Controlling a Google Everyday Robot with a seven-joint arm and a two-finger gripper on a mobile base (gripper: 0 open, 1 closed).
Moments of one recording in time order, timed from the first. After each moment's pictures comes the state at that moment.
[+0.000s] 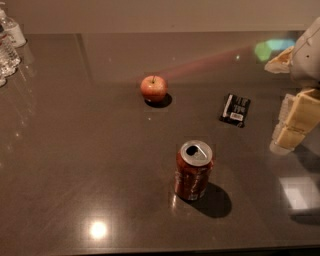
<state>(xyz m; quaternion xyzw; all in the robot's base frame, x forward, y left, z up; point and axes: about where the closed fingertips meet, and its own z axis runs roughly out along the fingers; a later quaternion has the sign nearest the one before) 0.433 -0.203 0.970 -0.62 0.77 0.00 0.17</state>
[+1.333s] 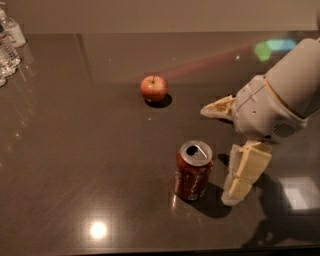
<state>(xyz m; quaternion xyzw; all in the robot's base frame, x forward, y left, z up) 0.378 -0.100 0.913 -0.70 0.66 0.16 0.20</state>
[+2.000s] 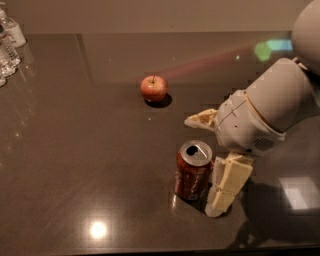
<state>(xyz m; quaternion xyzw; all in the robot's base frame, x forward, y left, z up) 0.367 -0.070 0.895 -0.71 0.64 0.19 0.21</state>
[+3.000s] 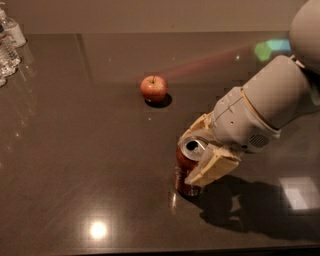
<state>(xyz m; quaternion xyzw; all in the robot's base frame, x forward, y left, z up) 0.372 -0.061 0.899 -0.71 0.64 0.20 0.22</state>
